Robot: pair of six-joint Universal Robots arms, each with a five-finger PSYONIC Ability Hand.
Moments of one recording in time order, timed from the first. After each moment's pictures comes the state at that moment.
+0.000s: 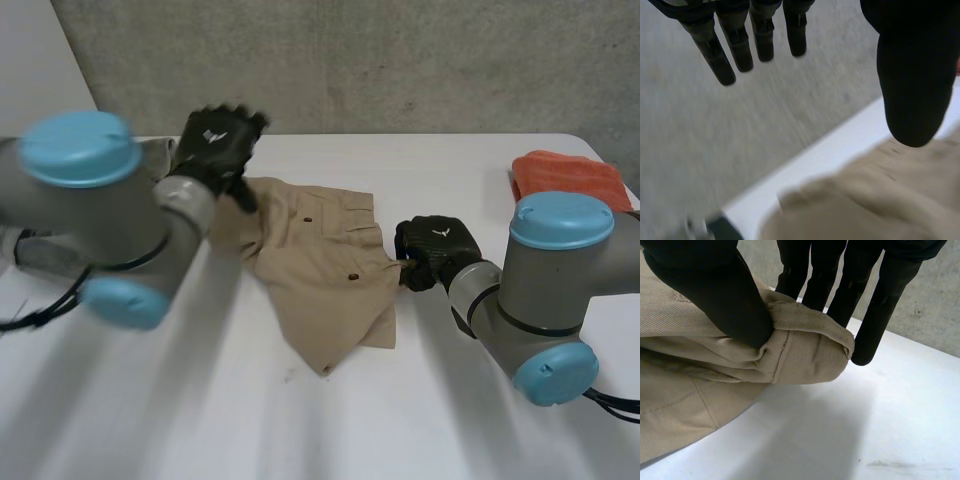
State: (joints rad) left arm 4.23 -2.07 -1.27 3.31 -1.58 3.36; right arm 2.04 -0.98 1.44 -0.16 1.47 3.07; left_hand 0.31 0.30 0.30 0.30 0.13; right_hand 1.11 1.17 1.18 1.19 0.98
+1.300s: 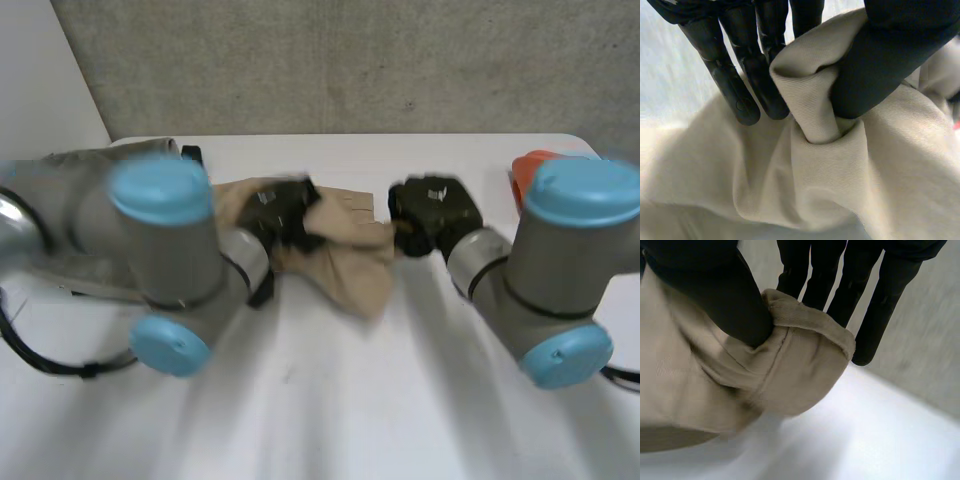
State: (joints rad) left arm 4.09 -2.20 -1.19 3.22 -1.57 2.86; right arm 2.07 -1.08 1.40 -0.15 1.46 3.00; left_hand 1.12 1.19 1.19 1.20 0.96; right_hand 1.11 1.18 1.18 1.19 0.99
